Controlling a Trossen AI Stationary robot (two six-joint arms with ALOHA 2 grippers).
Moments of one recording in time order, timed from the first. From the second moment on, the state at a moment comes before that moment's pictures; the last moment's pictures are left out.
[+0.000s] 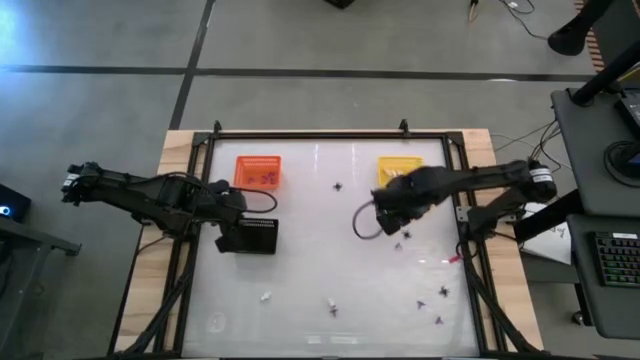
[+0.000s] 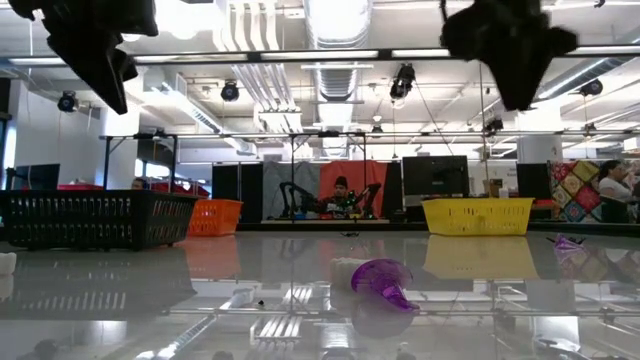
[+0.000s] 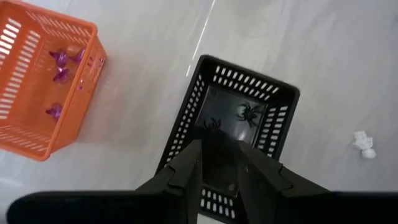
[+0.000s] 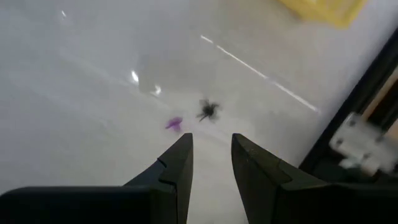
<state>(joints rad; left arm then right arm) -0.18 0.96 0.90 -1.08 -0.20 -0.46 0.07 1.50 1.37 -1.46 0.08 1.12</state>
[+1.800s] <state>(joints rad) -0.18 0.96 0.90 -1.10 -0.20 -0.43 0.81 1.60 1.12 -1.25 -0.08 2.34</state>
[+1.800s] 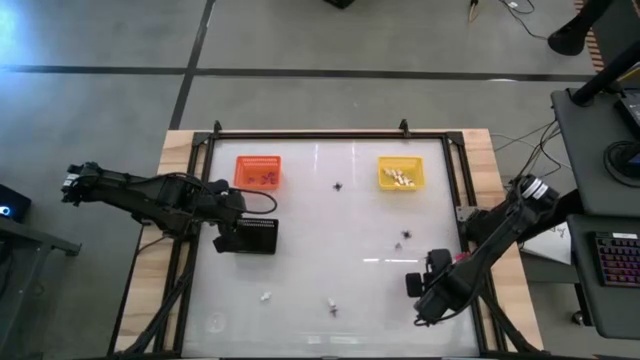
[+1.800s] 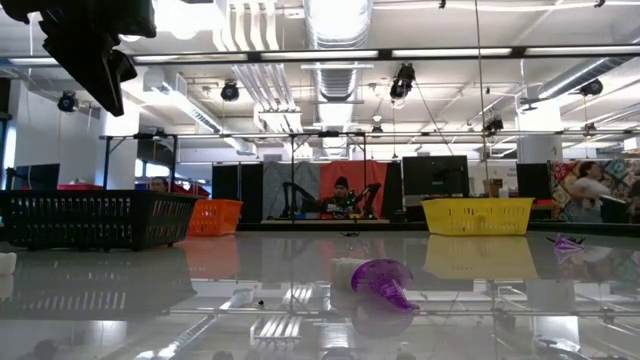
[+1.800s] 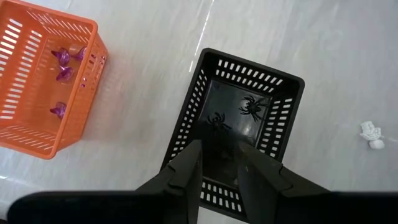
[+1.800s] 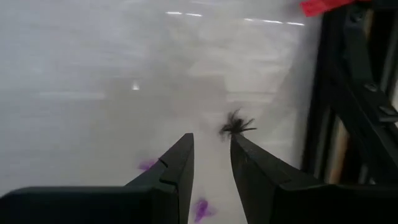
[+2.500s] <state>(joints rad) -0.18 0.96 0.90 -1.10 -0.18 -0.43 0.84 1.61 0.89 -0.98 -0.21 2.42</state>
